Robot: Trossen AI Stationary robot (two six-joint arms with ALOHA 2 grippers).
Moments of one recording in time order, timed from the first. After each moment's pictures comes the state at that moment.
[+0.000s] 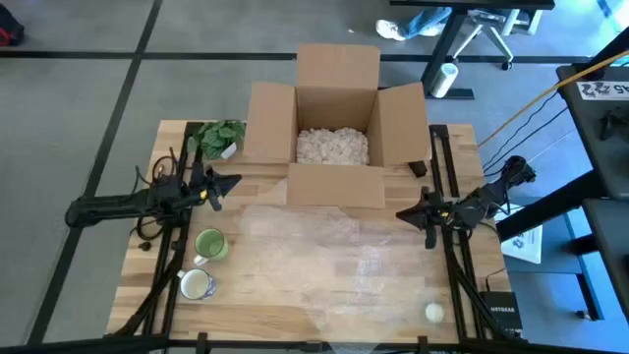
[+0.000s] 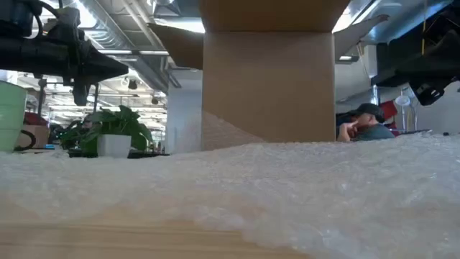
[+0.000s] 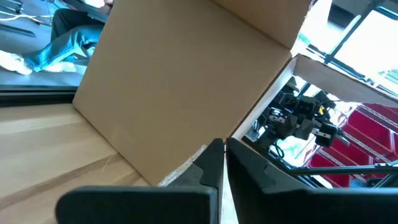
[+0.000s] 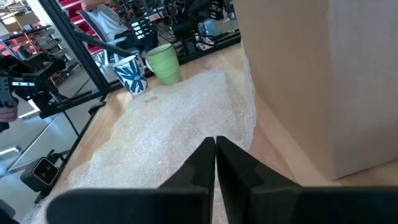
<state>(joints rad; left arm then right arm) 0.10 0.03 0.01 0.06 -0.34 -0.54 0.64 0.01 0.11 -0.36 0.65 0.51</state>
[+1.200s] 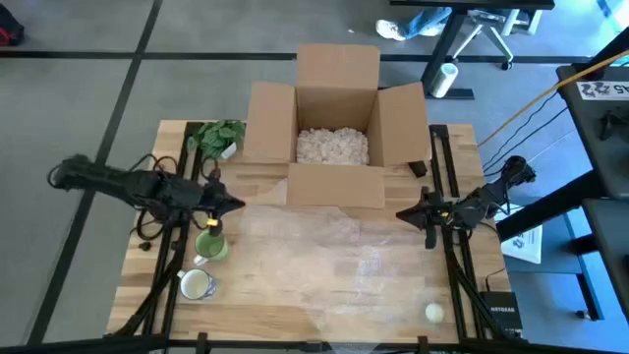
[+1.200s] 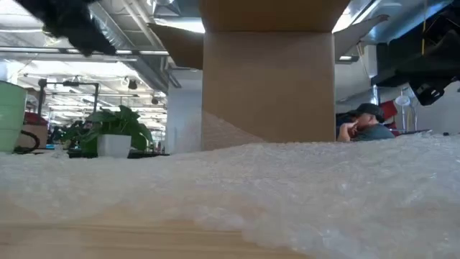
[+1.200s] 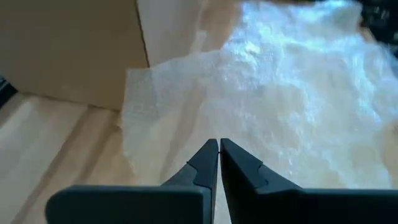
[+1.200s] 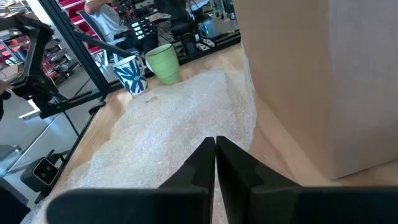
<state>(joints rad) -0.29 0.65 0.66 -0.63 -0.38 -0.25 0.64 0.00 0.11 -0.36 0.65 0.51</state>
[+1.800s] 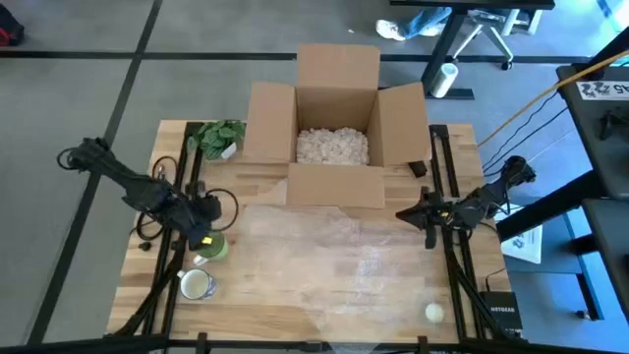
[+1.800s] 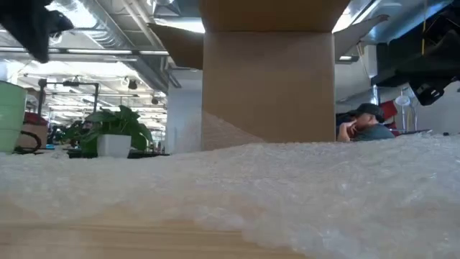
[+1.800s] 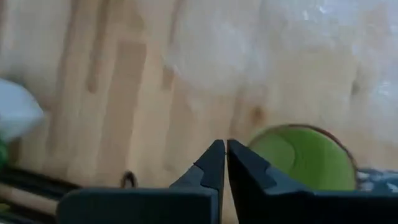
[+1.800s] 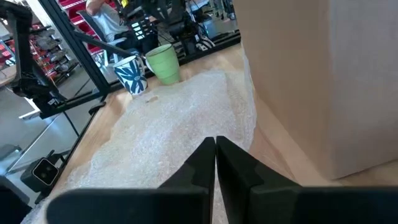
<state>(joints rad) -0.55 0.98 0.96 -1.34 -0.30 -0.71 0.64 0.00 0.11 -0.36 0.65 0.51</state>
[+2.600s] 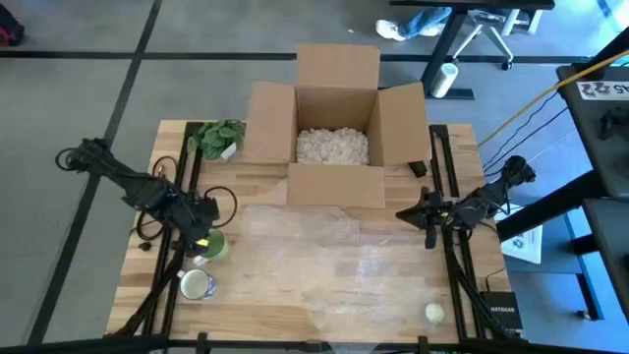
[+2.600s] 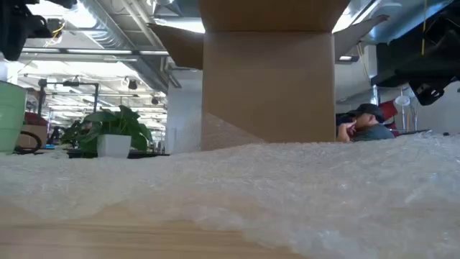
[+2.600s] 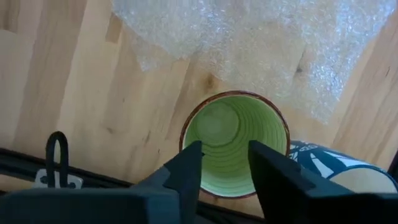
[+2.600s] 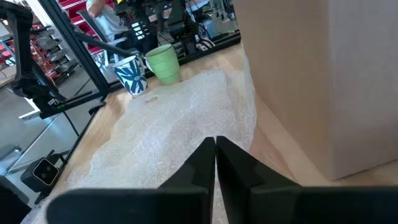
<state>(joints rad) -0.52 0.96 0.95 -1.32 -0.12 -0.83 0.64 0.00 0.11 -0.36 0.65 0.51</state>
